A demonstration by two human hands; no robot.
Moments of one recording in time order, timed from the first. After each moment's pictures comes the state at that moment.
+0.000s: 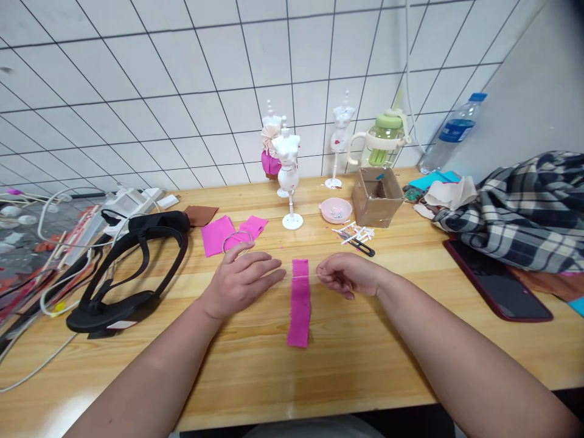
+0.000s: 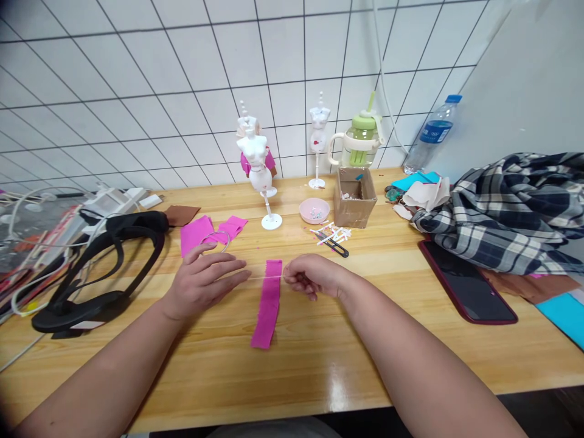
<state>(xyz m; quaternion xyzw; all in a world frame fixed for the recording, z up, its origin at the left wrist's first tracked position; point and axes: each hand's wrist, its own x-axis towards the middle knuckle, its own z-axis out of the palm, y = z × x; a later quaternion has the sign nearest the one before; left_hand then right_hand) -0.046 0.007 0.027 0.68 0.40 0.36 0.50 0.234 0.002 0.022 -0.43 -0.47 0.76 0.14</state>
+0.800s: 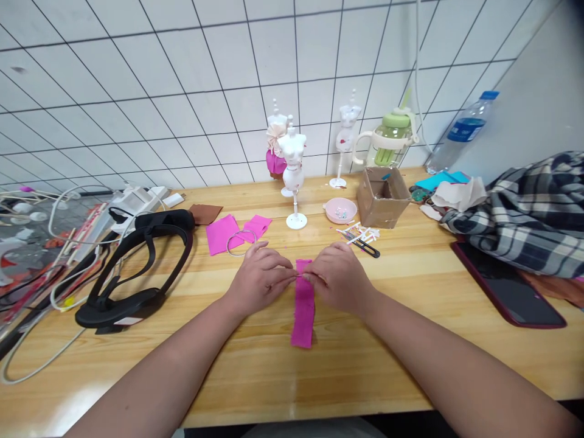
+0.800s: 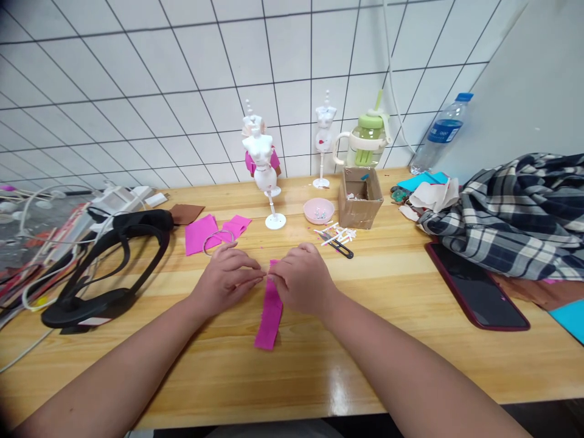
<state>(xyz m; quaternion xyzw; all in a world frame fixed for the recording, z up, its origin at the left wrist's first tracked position) -0.018 0.004 0.015 0.83 0.37 0.30 0.30 0.204 -0.017 0.013 -0.43 -0.85 0.11 0.30</state>
